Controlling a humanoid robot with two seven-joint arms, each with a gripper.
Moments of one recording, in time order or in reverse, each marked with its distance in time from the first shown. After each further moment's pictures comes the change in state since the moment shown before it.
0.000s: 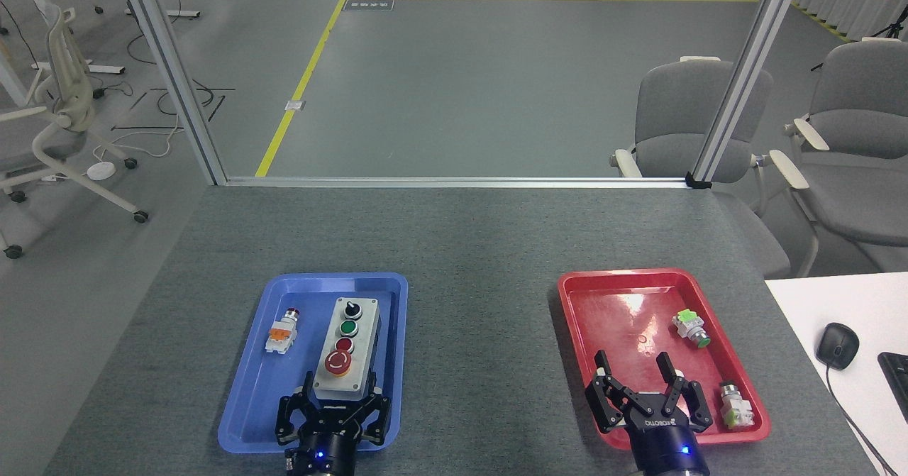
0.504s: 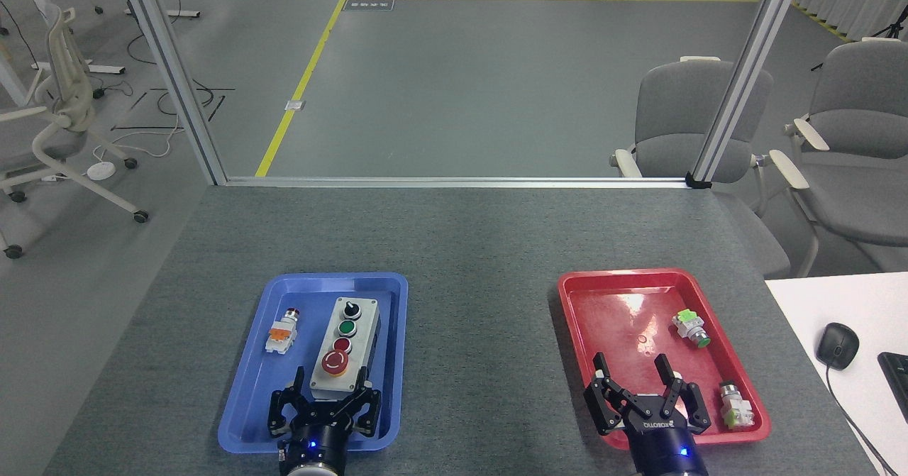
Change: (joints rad) left arm -0.052 0.010 0.027 0.081 0.001 -0.001 0.007; right arm -0.001 0.002 0.001 0.013 0.002 -0.008 -0.007
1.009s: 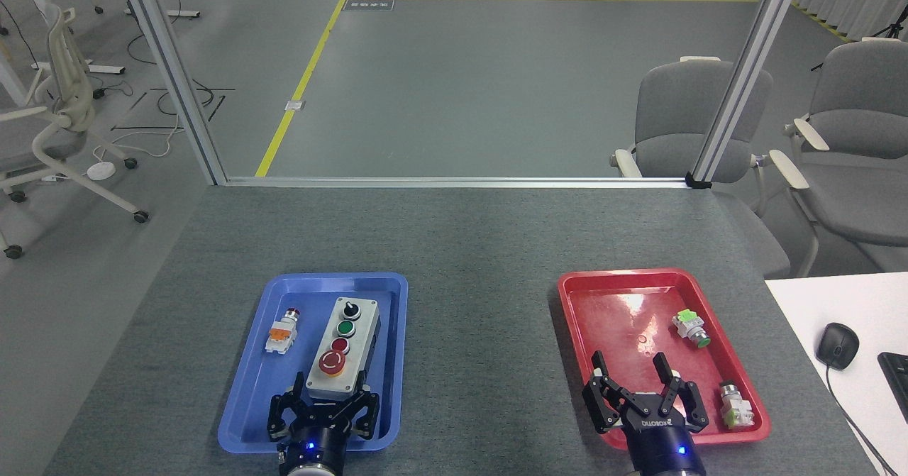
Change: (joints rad) left arm -0.021 0.007 0.000 0.056 0.042 -0.010 0.010; right arm -0.005 0.004 0.005 0.001 0.001 0.008 -0.003
